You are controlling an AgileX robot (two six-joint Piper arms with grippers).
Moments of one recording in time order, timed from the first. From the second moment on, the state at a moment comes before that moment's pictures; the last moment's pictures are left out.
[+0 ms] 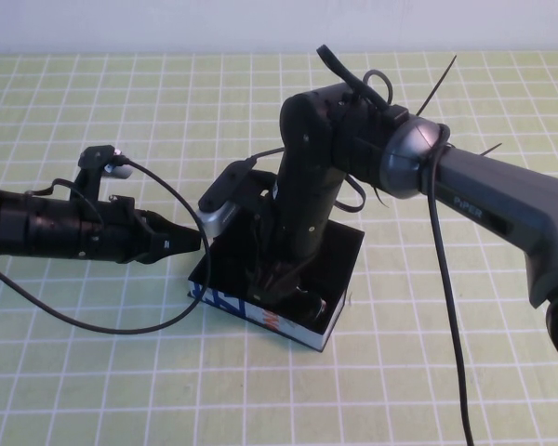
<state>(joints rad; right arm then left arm) 0.69 2.24 -1.97 0.21 1.21 -0.51 -0.03 1.97 -1.08 -1.43 0.94 1.58</state>
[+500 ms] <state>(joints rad) 0.69 2.25 -1.97 0.21 1.16 -0.45 -0.03 1.97 -1.08 -1.43 0.93 1.58</state>
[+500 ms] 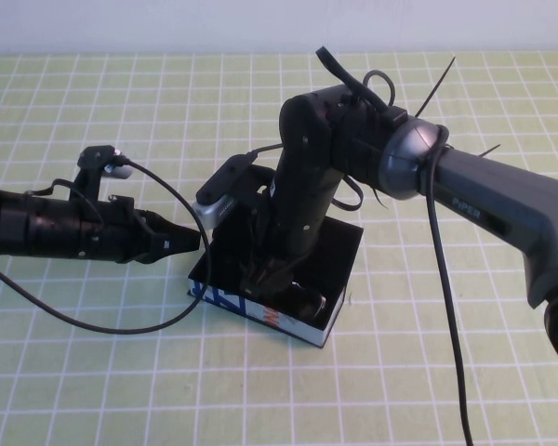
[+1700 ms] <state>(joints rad) 0.69 2.10 -2.10 0.18 1.23 -0.31 -0.03 1.80 -1.08 -1.37 0.92 1.56</state>
